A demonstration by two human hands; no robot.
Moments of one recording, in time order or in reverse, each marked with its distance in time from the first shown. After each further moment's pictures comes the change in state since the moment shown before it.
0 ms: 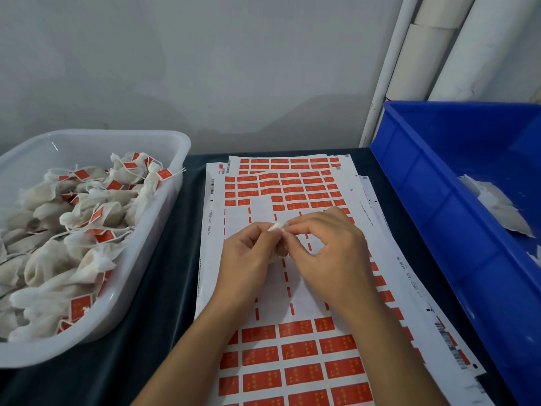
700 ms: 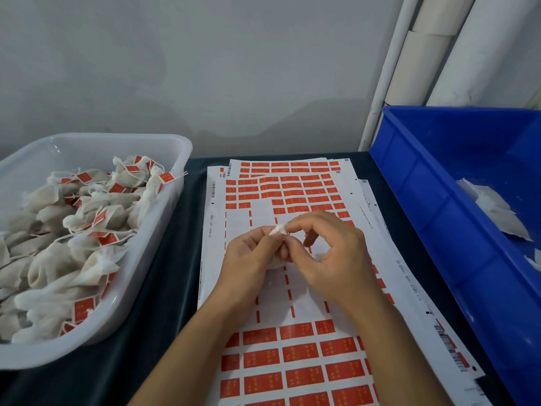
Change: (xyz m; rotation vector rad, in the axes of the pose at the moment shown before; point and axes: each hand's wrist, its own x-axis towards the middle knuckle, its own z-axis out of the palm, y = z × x) left_hand -0.002 0.010 -0.004 -0.076 -0.113 -0.090; right_hand 0.002 0.001 -0.006 0.165 -0.071 -0.038
